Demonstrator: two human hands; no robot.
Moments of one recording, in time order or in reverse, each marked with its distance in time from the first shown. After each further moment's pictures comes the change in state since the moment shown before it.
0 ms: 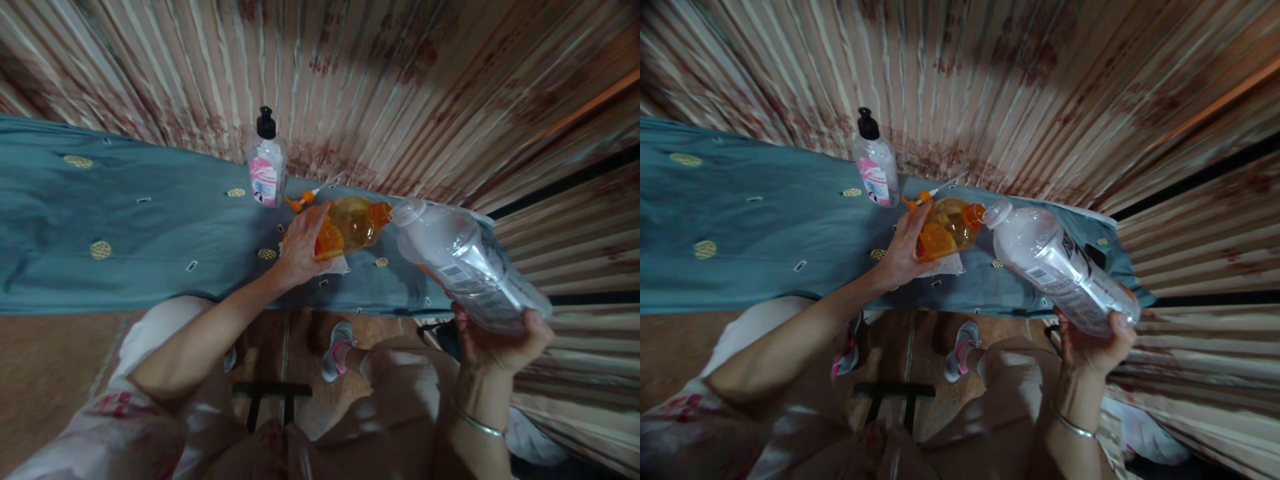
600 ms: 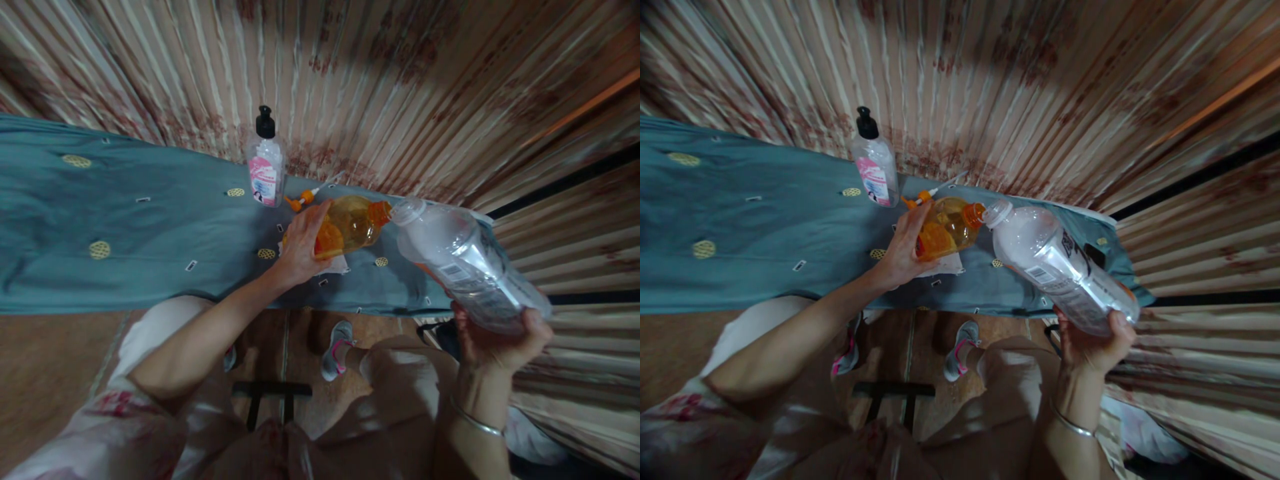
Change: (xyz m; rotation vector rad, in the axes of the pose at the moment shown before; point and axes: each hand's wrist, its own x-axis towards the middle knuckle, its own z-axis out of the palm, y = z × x) left_hand 0.000 0.000 0.002 0.003 0.009 0.003; right_hand -0.002 -0.002 0.002 -0.005 0.035 0.025
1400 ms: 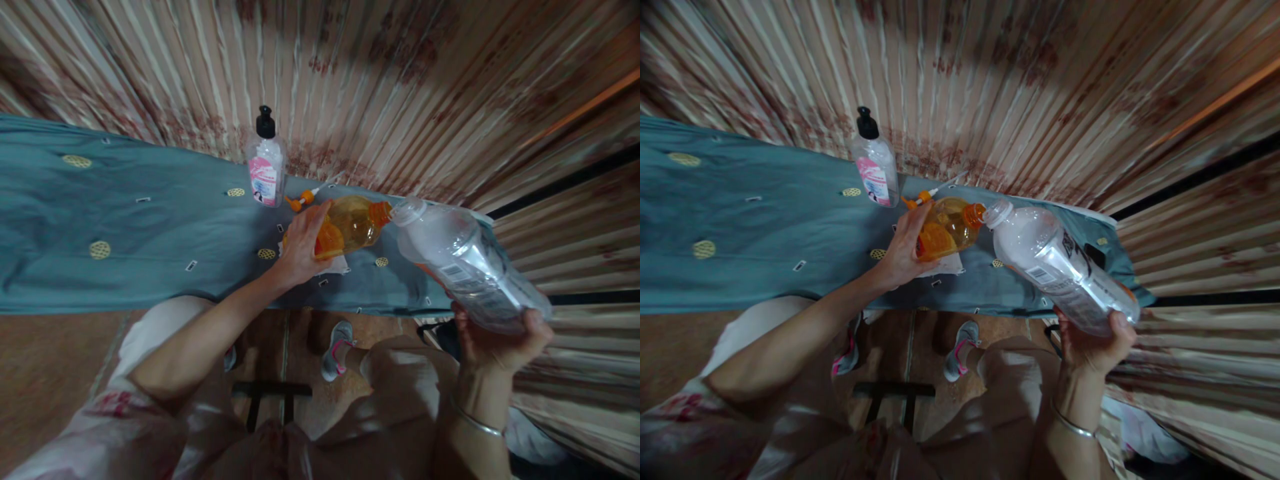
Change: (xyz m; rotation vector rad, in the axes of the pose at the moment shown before) left_hand -0.001 -0.005 0.002 -0.011 0.014 0.019; right_hand 0.003 0.002 -0.006 -0.016 -0.024 0.010
